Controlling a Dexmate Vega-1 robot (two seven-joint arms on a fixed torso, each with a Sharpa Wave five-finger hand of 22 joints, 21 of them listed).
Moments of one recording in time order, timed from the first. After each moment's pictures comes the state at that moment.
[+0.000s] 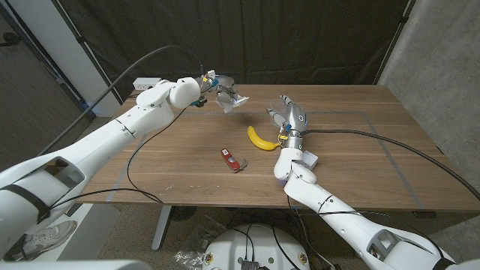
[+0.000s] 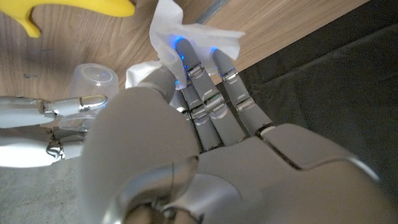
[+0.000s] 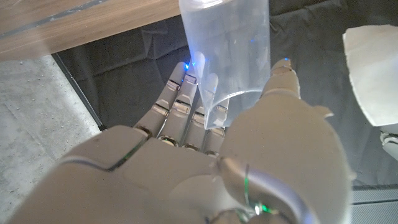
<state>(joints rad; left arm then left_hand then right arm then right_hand) 0.40 0.76 0.74 -1.73 0.58 0.15 -0.37 1.17 0.07 0.49 -0.13 0.17 1.02 -0.01 0.43 0.23 1.11 -0.14 0.34 0.40 1.22 -0.22 0.27 0.41 0.59 -0.06 0.95 0.18 -0.83 -0.25 -0.70 -1.46 -0.53 -0.39 -0.89 1.06 0.03 -0.01 -0.11 0.35 0.50 -0.07 0.28 0.22 0.69 -0.09 0.32 0.33 0.81 -0.08 0.41 0.52 0.41 -0.05 0.73 0.35</state>
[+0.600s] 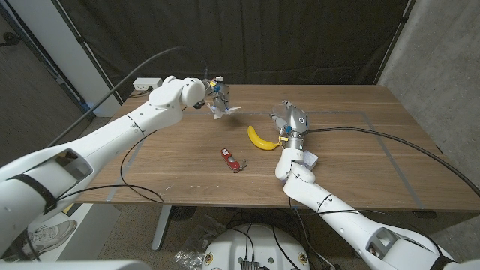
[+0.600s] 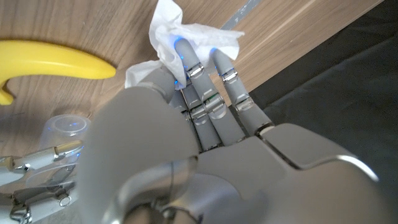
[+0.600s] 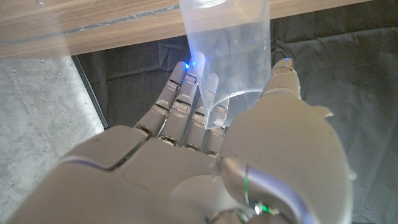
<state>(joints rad) 0.32 0.73 0.85 -1.71 0.74 0.30 -0.57 1.17 0.07 0.50 -0.13 0.17 1.02 -0.02 0.42 0.23 1.10 -0.14 0.33 0.39 1.22 -0.23 0.26 0.41 0.59 -0.06 0.96 0.18 -0.82 -0.24 -0.71 -1.44 -0.55 -0.51 -0.84 1.06 0.03 -0.03 -0.11 0.35 0.51 -0.07 0.28 0.22 0.70 -0.10 0.32 0.33 0.81 -0.08 0.39 0.52 0.41 -0.04 0.74 0.35</state>
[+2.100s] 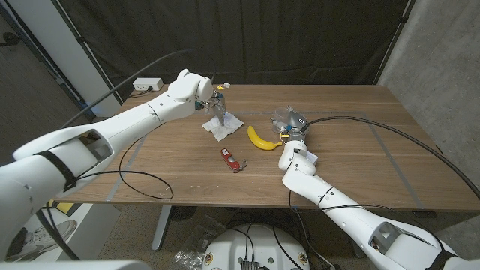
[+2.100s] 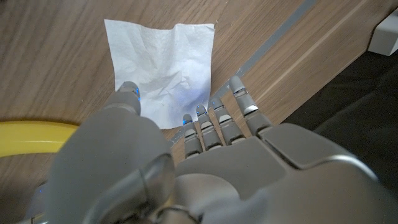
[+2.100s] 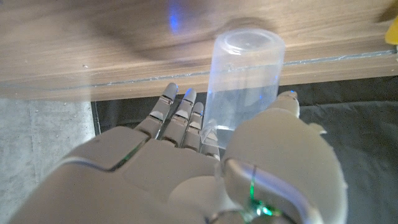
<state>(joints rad) 0.16 0.65 1.01 -1.55 0.84 0.35 -0.85 0.76 -0.09 0.25 0.06 0.23 0.12 -0.16 0.18 0.20 0.21 -0.07 0.18 0.20 0.21 -0.03 0.18 0.20 0.17 0.10 0.68 0.17 -0.79 -0.28 -0.73 -1.56 -0.54 -0.79 -0.41 0.92 0.02 -0.22 0.02 0.36 0.12 -0.02 0.17 0.20 0.26 0.02 0.19 0.23 0.34 -0.02 0.18 0.29 0.10 0.10 0.66 0.20</state>
